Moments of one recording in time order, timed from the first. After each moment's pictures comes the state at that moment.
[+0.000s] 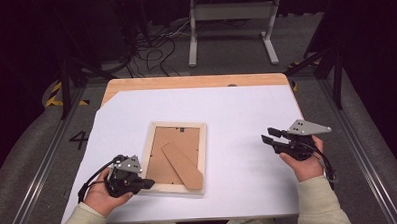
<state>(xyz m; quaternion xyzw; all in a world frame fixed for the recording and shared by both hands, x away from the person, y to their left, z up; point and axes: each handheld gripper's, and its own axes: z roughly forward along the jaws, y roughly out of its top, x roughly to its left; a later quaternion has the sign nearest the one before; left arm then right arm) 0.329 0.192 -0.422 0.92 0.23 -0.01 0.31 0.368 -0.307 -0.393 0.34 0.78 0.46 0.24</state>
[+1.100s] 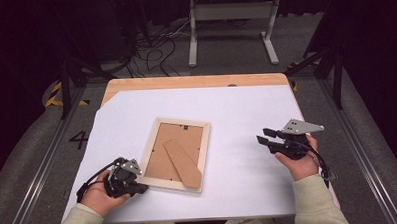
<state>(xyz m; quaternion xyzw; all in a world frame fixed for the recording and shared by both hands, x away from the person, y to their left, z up) 0.340 0.203 -0.440 0.93 0.27 -0.01 0.24 0.375 -0.298 -0.398 0.34 0.79 0.45 0.23</state>
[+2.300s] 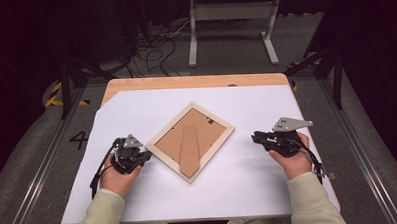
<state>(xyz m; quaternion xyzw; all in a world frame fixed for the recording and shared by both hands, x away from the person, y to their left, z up) 0.381 0.193 -0.438 0.84 0.39 0.13 0.34 0.387 -0.279 -0.397 0.33 0.82 0.43 0.20</state>
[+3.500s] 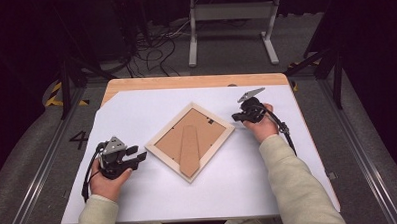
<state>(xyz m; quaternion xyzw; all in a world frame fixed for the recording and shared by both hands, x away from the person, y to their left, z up) 0.369 0.220 -0.437 0.80 0.40 0.16 0.41 0.528 -0.233 -0.430 0.33 0.87 0.32 0.14</state>
